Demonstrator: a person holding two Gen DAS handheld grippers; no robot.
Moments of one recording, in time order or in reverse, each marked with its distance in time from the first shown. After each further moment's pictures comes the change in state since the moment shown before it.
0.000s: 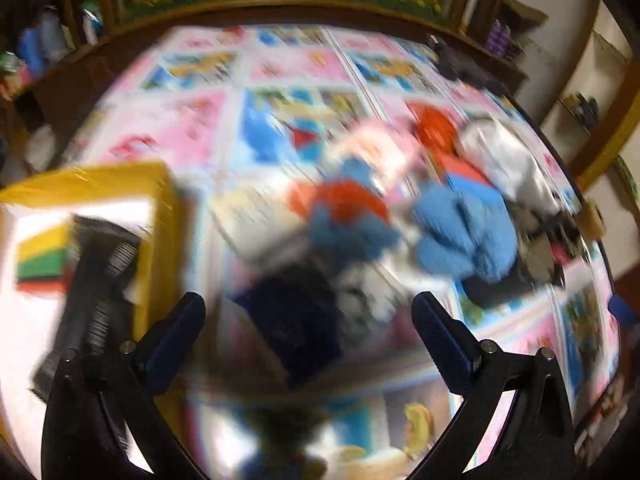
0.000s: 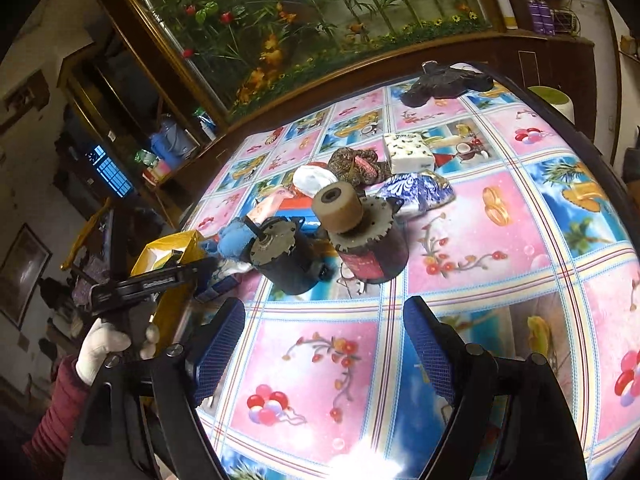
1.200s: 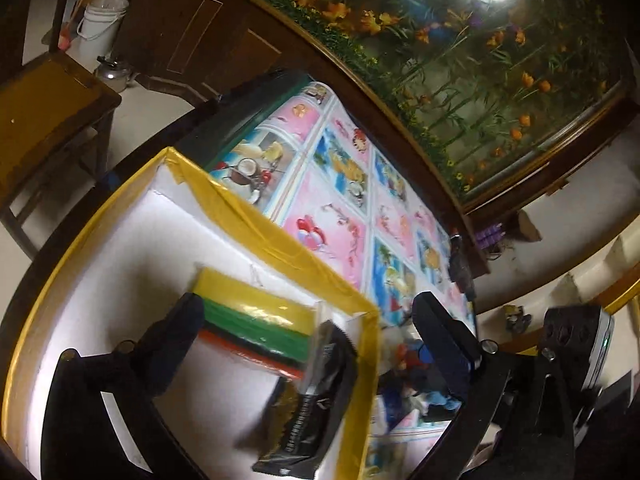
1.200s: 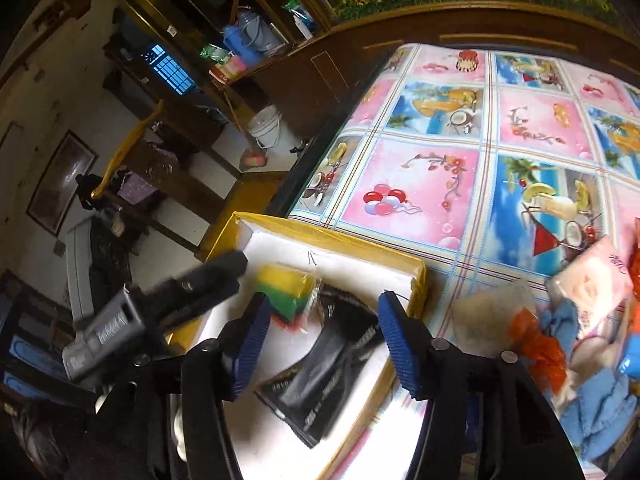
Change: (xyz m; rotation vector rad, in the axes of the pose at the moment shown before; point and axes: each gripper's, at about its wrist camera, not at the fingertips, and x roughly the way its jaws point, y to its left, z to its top) left arm -0.080 0.241 -0.003 -0.631 -0.284 -0.300; right arm 0.251 0.258 0.098 -0.238 0.324 0.213
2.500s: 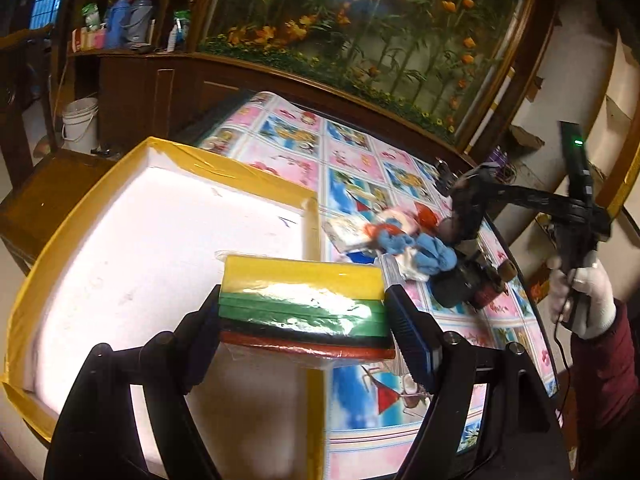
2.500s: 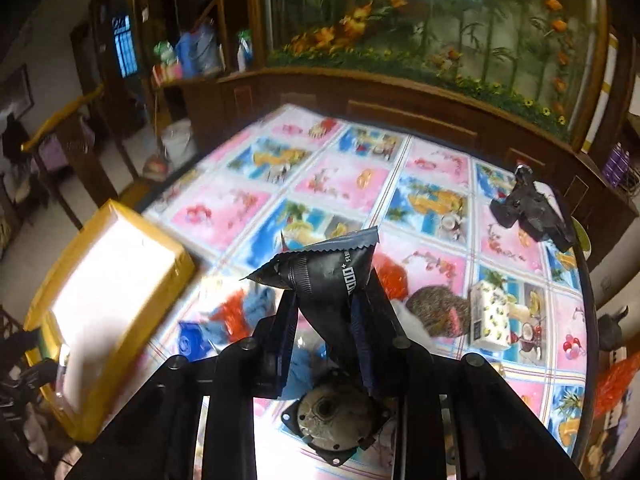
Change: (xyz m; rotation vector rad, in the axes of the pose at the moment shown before) left arm -0.079 -0.075 -0.148 0.379 -0.107 0.156; right arm -0.025 -0.086 0.052 -0.179 -0.176 -0.458
